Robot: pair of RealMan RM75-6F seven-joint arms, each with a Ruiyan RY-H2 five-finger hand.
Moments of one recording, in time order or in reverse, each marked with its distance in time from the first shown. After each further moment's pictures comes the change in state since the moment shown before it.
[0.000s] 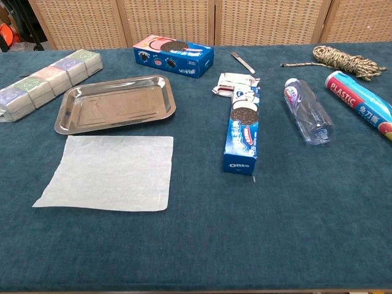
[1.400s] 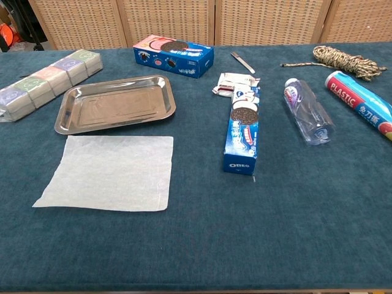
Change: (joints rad) left arm -0.018 -0.039 -0.006 0.022 -0.005 -0.027 0.004; right arm 0.011 0.008 -0.003 0.002 0.004 -0.012 0.022
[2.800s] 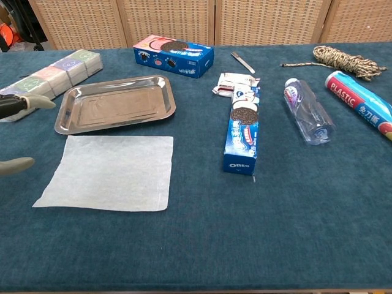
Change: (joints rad) left arm -0.260 -0.200 -0.063 0.182 -0.047 -0.286 -0.030; right arm -0.005 -0.004 0.000 0.004 -0.014 0.022 0.018
